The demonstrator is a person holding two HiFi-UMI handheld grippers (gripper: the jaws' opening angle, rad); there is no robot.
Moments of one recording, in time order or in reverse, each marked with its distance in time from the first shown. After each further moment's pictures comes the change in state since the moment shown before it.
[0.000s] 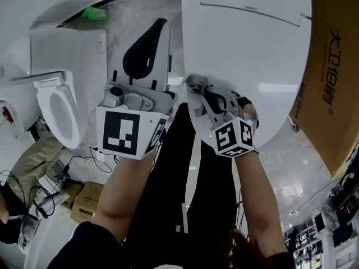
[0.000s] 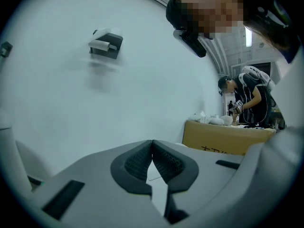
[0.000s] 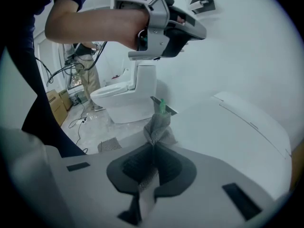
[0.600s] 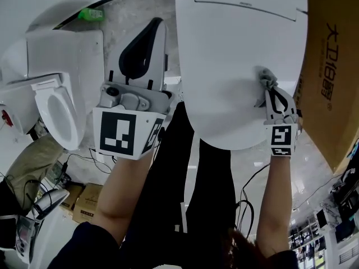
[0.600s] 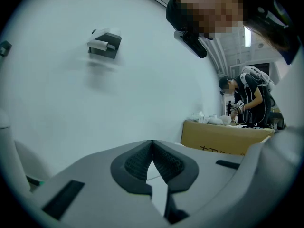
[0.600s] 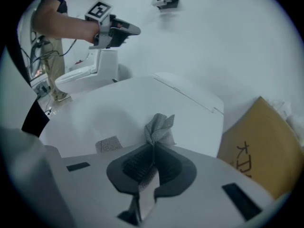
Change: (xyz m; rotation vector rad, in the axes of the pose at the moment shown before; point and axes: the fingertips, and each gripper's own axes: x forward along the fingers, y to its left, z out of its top) left arm 0.002 -0.008 -0.002 0.000 0.002 -0.014; right arm -0.124 -0.114 -0.133 0.155 0.177 -0.403
